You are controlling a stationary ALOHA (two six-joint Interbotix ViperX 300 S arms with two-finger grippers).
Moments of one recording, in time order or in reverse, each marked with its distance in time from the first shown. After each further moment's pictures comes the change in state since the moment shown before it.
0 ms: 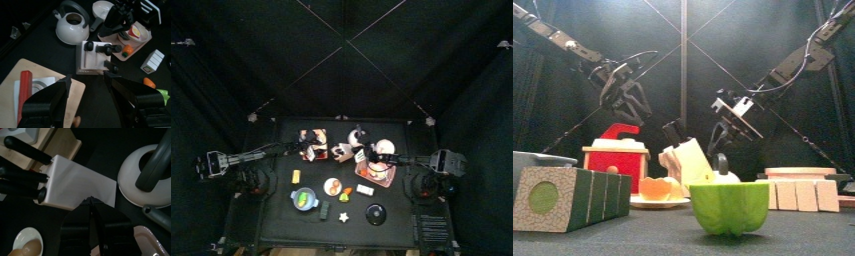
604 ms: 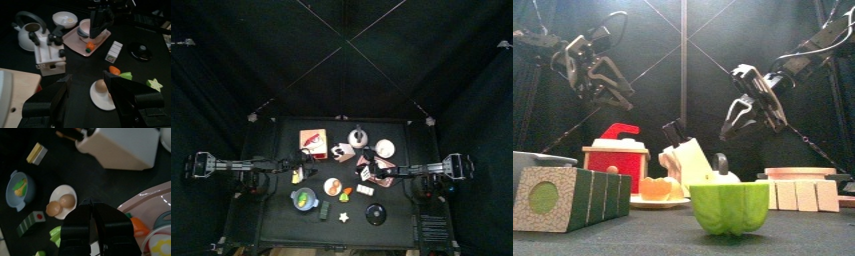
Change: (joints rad) left arm -0.295 -0.169 0.268 -0.002 -0.290 0.002; right arm 0.276 -0.161 0.123 0.207 -0.006 0.002
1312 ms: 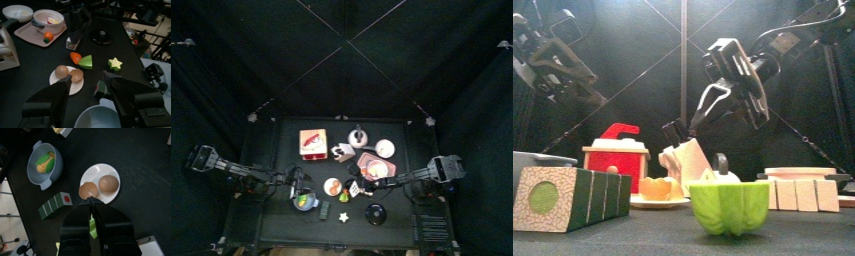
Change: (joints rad) left arm -0.327 -0.002 0.173 -0.087 -0.253 -0.005; right arm 0.153 0.218 -0.204 0.051 -0.003 0.000
